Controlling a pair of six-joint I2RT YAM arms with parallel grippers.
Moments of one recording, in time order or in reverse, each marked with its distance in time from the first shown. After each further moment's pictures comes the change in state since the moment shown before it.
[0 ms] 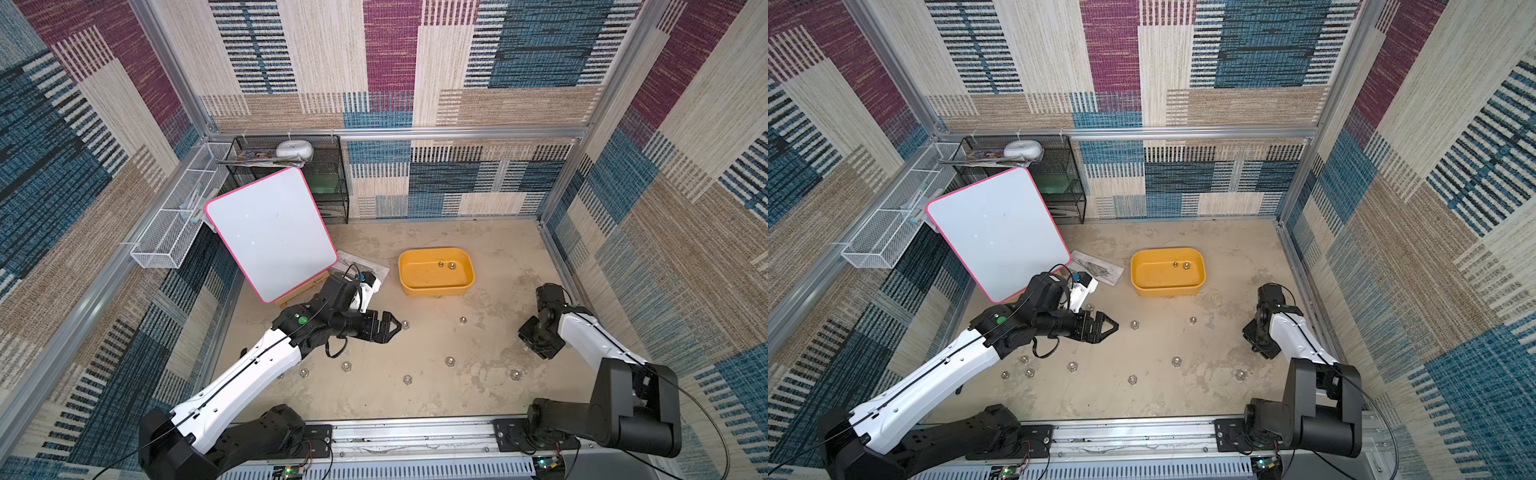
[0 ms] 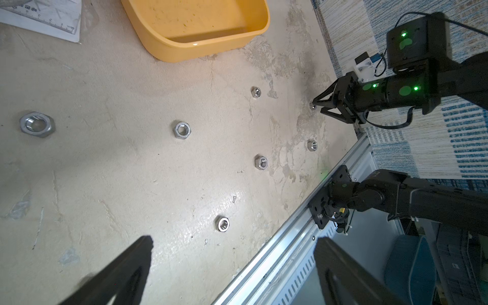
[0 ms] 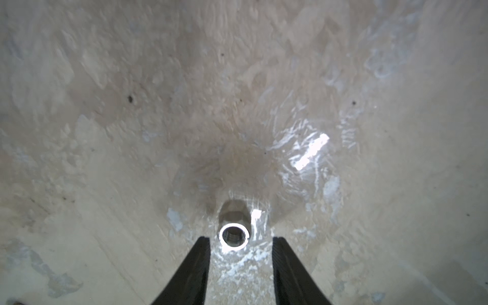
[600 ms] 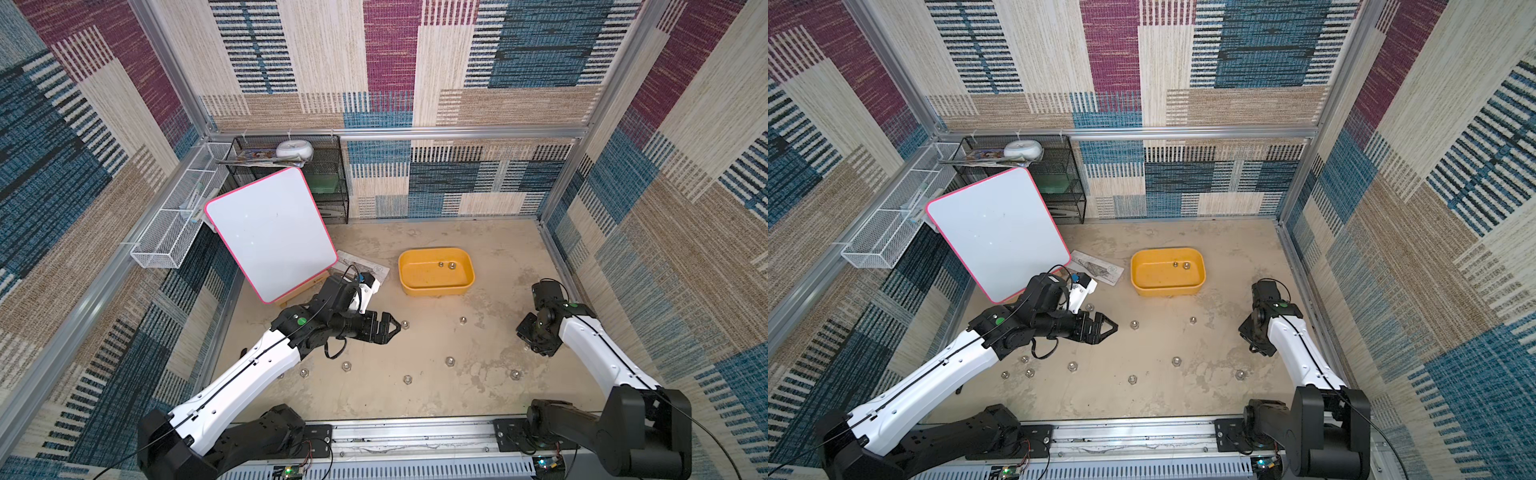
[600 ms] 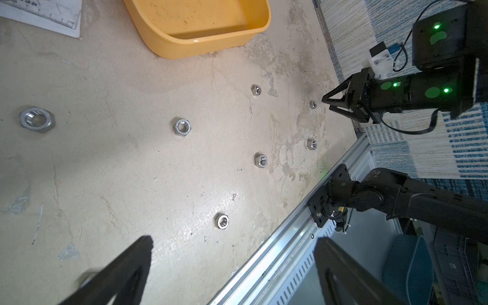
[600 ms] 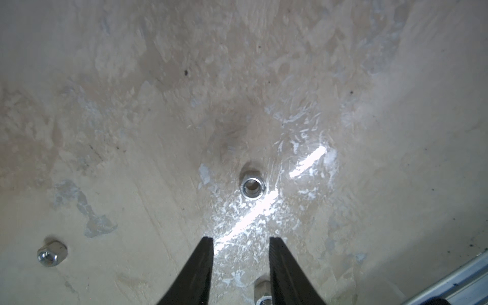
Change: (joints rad) left arm 0.000 -0.011 -0.003 -0.011 0.001 -0.007; right arm 0.081 -0.109 0.048 -0.128 0.021 0.002
